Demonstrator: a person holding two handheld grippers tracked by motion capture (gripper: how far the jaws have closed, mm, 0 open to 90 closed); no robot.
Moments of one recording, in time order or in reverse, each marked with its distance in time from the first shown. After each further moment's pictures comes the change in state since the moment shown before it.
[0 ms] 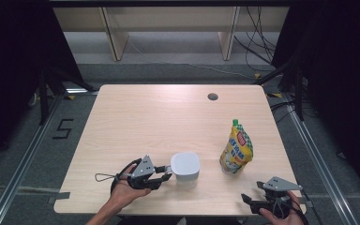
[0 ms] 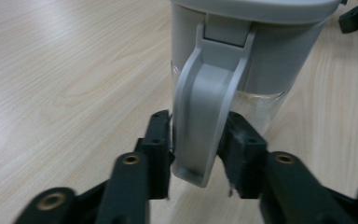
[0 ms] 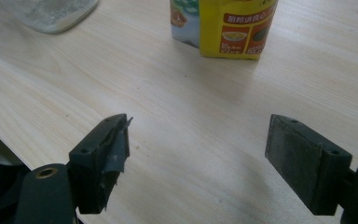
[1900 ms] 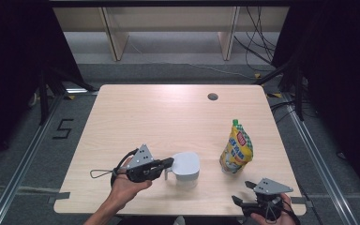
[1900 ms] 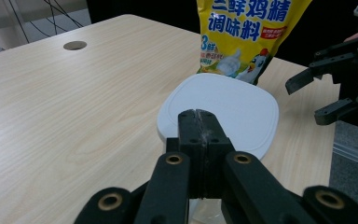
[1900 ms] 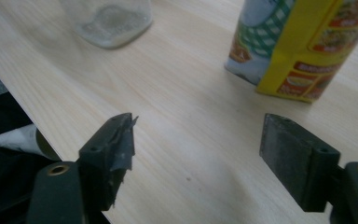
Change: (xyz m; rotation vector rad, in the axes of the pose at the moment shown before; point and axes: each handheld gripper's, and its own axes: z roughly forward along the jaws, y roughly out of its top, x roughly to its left) left arm -0.011 0.053 -0.024 -0.119 0.029 -0.068; right arm 0.024 0.010 0.005 -0.046 0.078 -0.123
